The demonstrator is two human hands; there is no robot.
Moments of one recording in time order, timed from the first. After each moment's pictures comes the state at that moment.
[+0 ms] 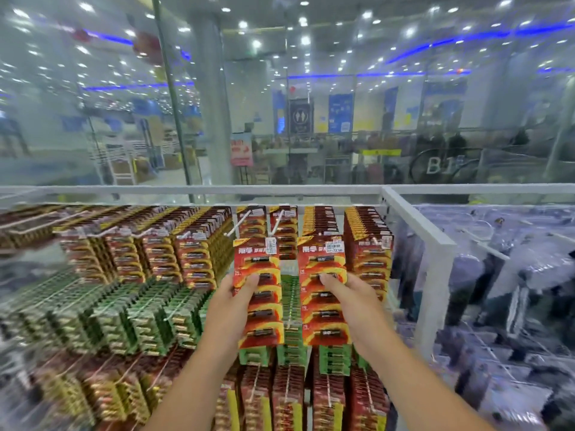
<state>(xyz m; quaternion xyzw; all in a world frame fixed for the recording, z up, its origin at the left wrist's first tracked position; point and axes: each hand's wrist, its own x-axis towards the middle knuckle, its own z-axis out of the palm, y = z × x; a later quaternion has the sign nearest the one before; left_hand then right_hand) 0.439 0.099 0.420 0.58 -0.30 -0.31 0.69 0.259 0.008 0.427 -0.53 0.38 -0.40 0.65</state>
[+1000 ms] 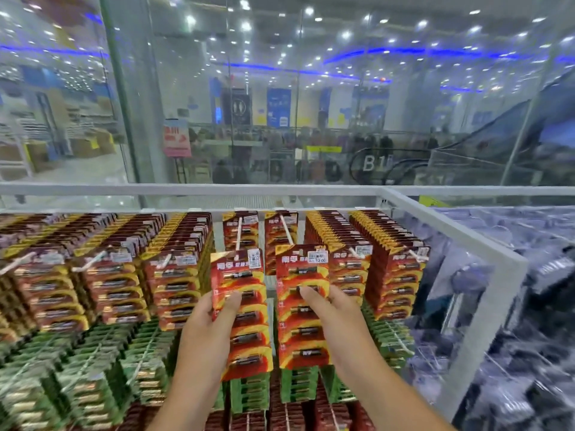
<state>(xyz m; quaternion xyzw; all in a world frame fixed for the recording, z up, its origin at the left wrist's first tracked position) 0.569 0.042 0.391 0.55 -0.30 -0.38 0.68 0.395 -0.010 0.415 -0.50 0.43 -0.44 0.61</state>
